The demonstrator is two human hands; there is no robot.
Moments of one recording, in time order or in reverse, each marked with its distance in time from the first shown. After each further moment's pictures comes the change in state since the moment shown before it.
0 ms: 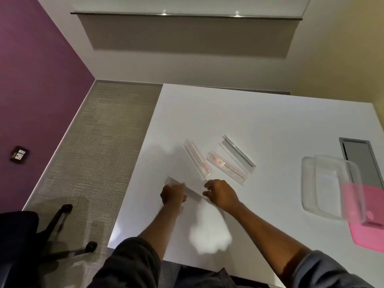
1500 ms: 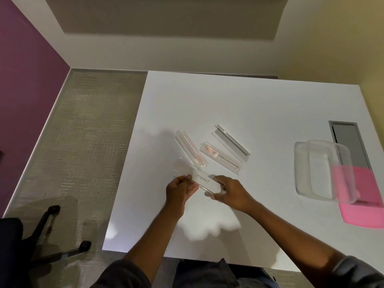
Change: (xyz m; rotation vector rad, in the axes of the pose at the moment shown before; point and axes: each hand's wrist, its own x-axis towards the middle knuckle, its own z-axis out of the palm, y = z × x) left_hand -0.011 -0.013 0.012 -0.629 -0.482 -0.079; right_hand -0.037 0.034 -0.021 0.370 -0.075 0.033
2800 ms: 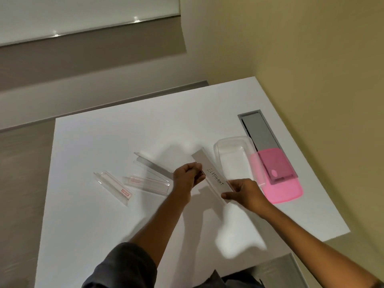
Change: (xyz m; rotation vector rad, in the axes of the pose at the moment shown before) left_hand -0.018 -0.086 0.324 0.425 -0.281 0.034; right_hand -0.160 0.122 -0.229 0.225 0.358 0.364
